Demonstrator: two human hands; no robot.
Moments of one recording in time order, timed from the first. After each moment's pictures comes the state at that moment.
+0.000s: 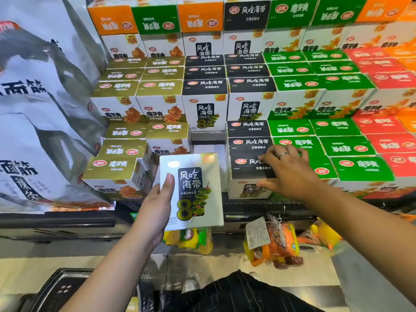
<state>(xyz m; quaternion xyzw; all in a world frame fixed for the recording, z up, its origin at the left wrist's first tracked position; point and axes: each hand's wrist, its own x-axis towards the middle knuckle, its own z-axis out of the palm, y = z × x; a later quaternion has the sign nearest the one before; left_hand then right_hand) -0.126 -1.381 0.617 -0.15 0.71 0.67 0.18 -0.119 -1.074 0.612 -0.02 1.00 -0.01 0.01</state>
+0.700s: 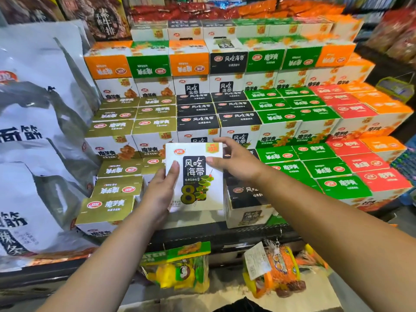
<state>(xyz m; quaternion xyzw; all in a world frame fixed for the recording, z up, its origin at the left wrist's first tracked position) -0.216 -1.361 0.655 -0.04 0.70 0.69 0.18 -0.197 -1.166 0.687 0.10 0.76 -0.64 0.04</state>
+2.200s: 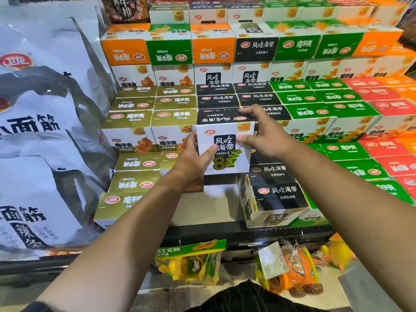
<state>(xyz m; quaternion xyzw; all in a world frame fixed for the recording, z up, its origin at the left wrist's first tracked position) -0.301 -1.343 0.631 0.13 0.75 0.63 0.16 -0.249 -1.146 0.700 0.02 0.89 -0.45 -0.07</state>
